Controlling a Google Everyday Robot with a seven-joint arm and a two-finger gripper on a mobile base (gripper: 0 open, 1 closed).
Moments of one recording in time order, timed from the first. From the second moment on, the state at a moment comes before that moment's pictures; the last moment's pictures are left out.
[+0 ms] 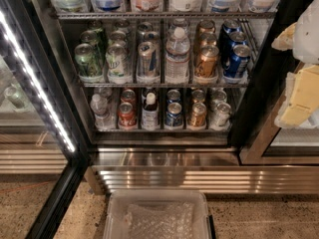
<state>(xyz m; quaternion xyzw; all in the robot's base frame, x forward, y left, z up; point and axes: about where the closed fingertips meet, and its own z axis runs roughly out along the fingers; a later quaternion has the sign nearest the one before) 0.438 -0.217 0.976 -0.60 0.78 -0.03 0.16</state>
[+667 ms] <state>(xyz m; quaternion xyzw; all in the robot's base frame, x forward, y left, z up) 0.439 -0.216 0.958 -0.60 0.78 -0.01 0.17</state>
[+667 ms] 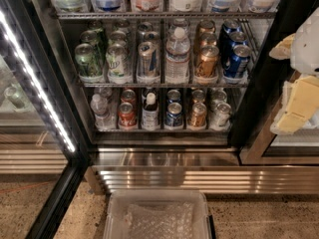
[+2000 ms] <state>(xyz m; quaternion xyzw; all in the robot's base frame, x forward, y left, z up) 0.453 -0.116 0.690 -0.47 0.77 0.35 0.27</state>
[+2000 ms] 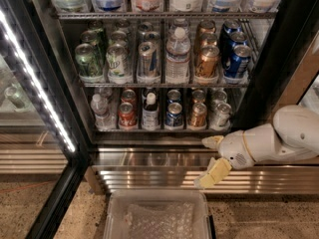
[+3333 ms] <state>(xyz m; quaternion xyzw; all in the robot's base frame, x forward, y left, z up) 0.539 -0.084 0.617 -0.35 0.74 0.39 0.42</state>
